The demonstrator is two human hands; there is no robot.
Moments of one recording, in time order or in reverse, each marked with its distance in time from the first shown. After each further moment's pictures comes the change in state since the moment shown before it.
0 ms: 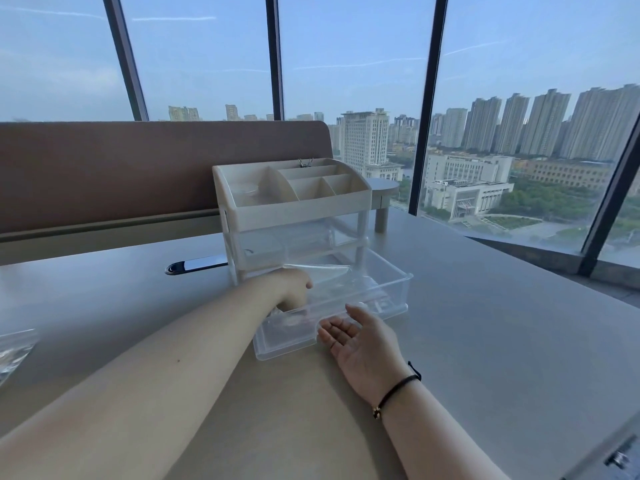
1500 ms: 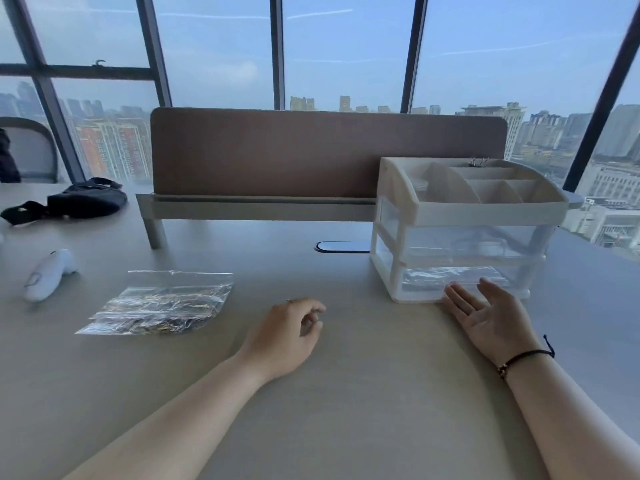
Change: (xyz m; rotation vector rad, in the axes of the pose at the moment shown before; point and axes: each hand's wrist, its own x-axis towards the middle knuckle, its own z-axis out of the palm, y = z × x) left_hand -0.141 -0.200 0.125 -0.513 0.821 -0.021; right_hand 0.090 0.017 0.042 -0.070 -0.070 -0.054
